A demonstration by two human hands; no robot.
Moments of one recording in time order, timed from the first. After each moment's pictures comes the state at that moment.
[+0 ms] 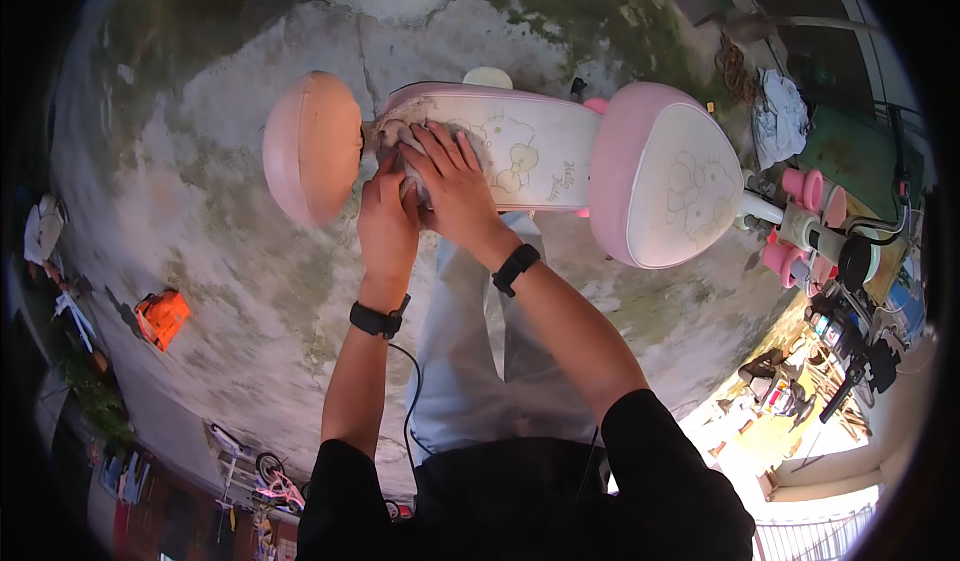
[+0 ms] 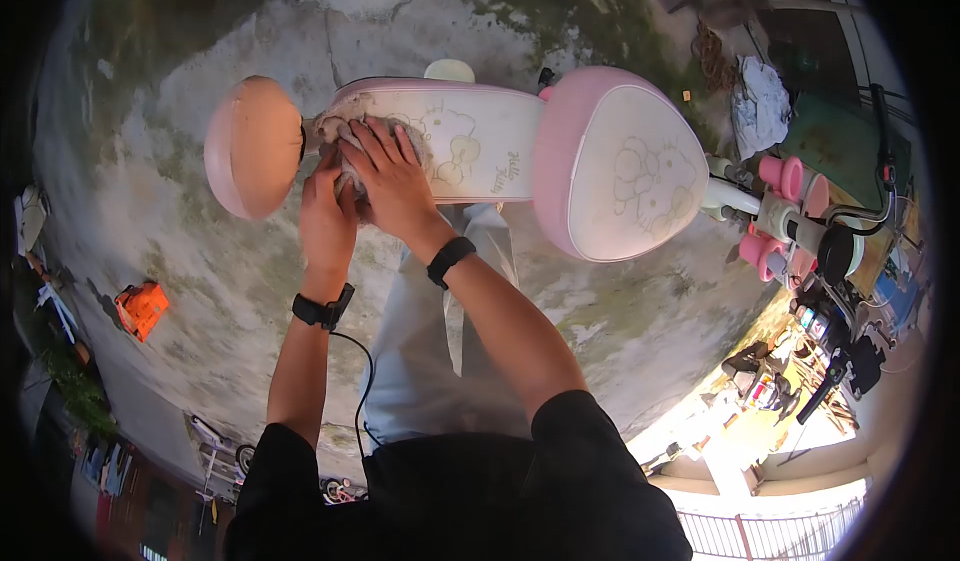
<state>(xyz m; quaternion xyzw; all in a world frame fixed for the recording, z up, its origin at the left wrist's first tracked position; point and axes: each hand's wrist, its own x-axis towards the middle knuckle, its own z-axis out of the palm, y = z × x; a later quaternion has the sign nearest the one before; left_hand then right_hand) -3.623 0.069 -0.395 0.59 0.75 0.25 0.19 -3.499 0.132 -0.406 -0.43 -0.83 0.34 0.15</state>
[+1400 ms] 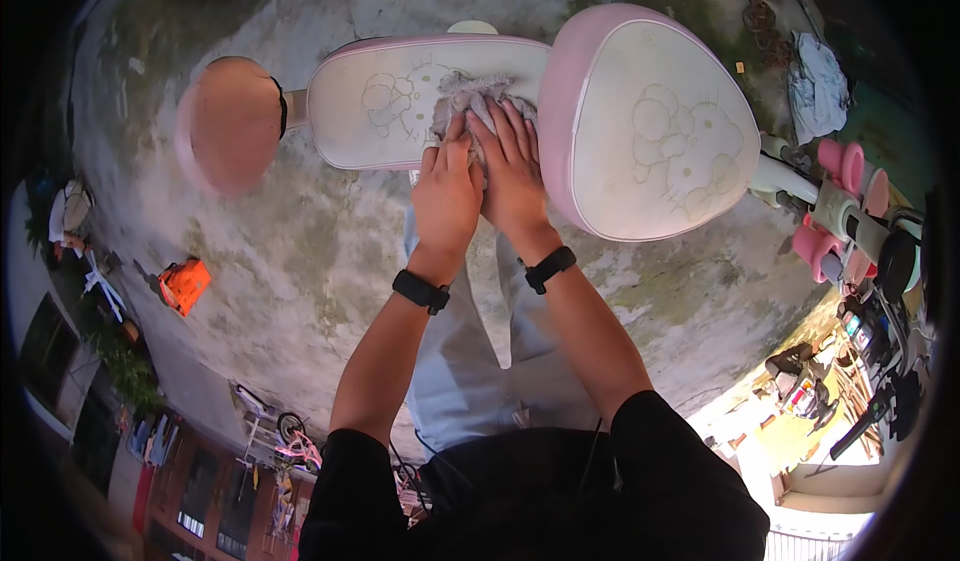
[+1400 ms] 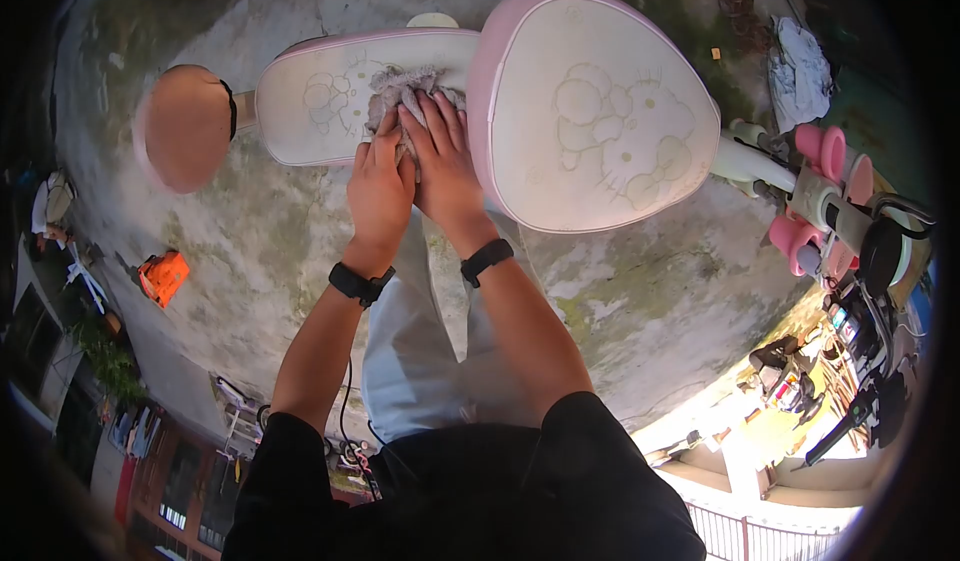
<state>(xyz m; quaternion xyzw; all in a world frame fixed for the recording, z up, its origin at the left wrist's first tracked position) -3.452 0.075 -0.404 0.62 0.73 0.20 0.20 -3.345 0.101 -0.422 -0.53 -0.76 0.34 0.18</state>
